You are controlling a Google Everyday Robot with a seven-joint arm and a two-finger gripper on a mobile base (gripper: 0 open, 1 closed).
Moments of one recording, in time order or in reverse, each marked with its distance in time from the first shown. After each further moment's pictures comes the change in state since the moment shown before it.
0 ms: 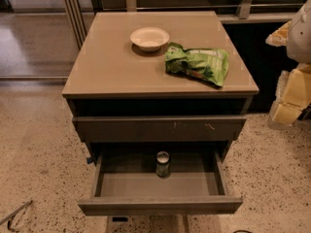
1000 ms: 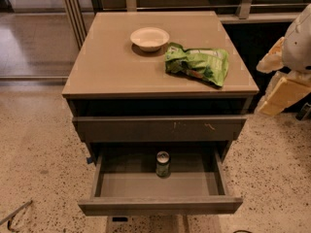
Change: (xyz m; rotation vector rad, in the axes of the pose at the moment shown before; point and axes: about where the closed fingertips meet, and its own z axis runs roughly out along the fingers) arm -0.001 0.002 0.016 0.002 -0.018 0.013
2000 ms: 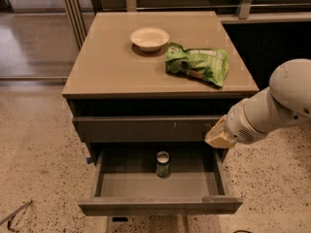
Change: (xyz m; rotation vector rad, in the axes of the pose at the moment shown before) arm -0.009 0.037 0.206 -0.130 -0.247 0.187
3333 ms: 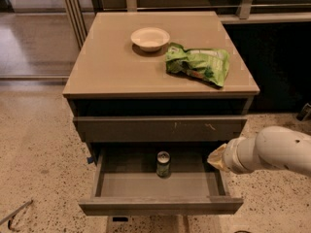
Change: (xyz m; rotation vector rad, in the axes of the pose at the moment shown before) arm 0.086 -0.022 0.113 0.154 -0.021 0.011
